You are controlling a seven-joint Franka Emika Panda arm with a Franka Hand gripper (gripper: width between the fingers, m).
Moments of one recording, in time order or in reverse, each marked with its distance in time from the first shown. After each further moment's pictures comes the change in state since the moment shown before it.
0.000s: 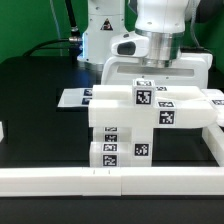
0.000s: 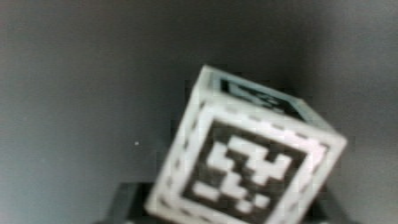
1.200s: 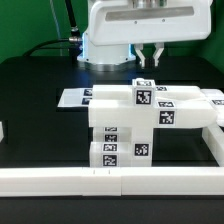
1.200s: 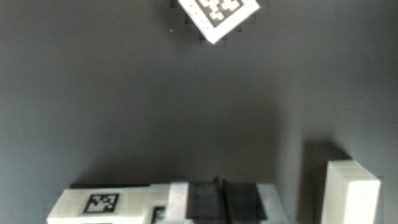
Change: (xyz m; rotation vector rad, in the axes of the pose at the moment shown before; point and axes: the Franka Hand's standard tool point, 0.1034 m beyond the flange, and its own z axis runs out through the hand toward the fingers) arm 0.031 0.013 -0.108 0.122 -0.003 0.040
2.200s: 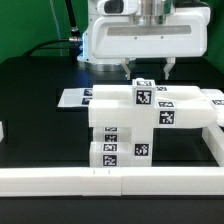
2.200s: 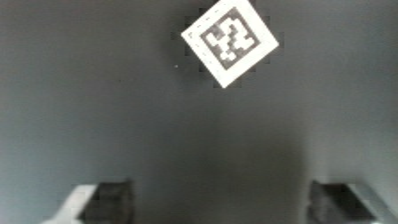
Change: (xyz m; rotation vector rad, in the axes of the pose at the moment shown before) arm -0.021 0.008 0.040 -0.049 -0.005 -0.014
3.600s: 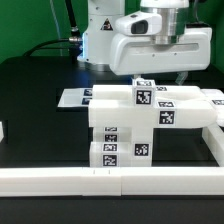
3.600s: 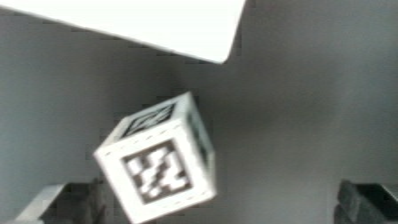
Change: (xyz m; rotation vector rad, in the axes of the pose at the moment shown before) arm -0.048 -0.032 0.039 -0.035 0.040 -0.297
